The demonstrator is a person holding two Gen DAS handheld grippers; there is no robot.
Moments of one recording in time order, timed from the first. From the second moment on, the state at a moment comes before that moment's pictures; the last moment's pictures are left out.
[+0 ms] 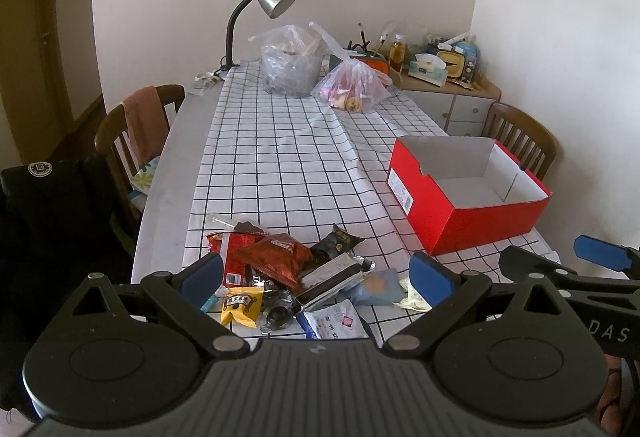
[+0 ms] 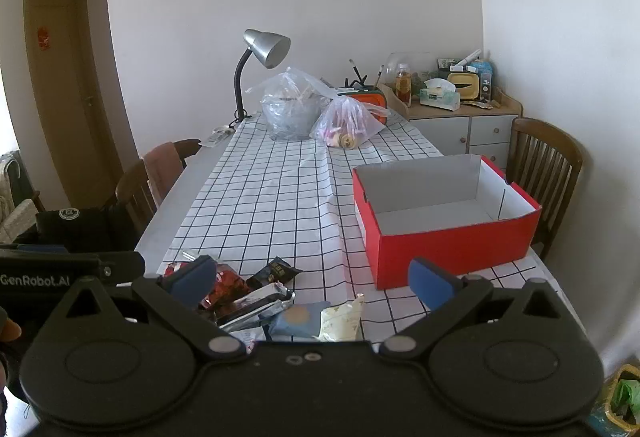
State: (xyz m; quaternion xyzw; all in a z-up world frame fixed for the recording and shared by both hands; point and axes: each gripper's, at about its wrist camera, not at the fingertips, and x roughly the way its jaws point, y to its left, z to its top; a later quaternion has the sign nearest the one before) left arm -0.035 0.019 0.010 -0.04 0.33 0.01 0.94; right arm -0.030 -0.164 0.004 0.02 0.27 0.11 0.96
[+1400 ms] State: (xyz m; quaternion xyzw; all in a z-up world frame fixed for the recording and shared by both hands) left arm -0.034 0.029 -0.001 -0.06 0.34 0.02 0.94; right arm -0.020 -0.158 -0.003 0.00 0.28 0.12 0.95
